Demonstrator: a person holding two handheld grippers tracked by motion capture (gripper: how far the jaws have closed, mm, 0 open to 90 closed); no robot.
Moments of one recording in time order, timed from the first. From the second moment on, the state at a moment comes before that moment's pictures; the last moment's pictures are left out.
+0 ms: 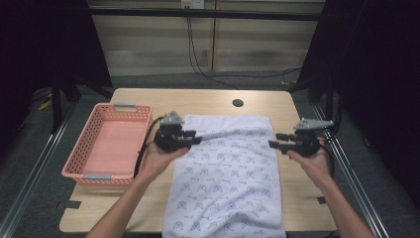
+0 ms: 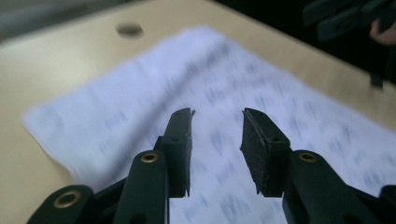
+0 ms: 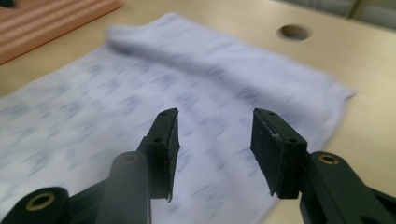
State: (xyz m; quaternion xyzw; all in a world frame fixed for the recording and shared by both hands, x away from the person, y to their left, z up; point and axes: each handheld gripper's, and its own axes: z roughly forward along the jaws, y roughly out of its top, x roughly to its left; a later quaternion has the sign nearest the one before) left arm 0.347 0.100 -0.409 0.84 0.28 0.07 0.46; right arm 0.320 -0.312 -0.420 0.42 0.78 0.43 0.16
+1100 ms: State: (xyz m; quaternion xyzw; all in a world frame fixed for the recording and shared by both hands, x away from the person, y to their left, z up) left arm 0.221 0.137 -0.490 0.89 0.25 -0.06 0.37; right arm 0.205 -0.304 -0.488 0.34 0.87 0.35 0.04
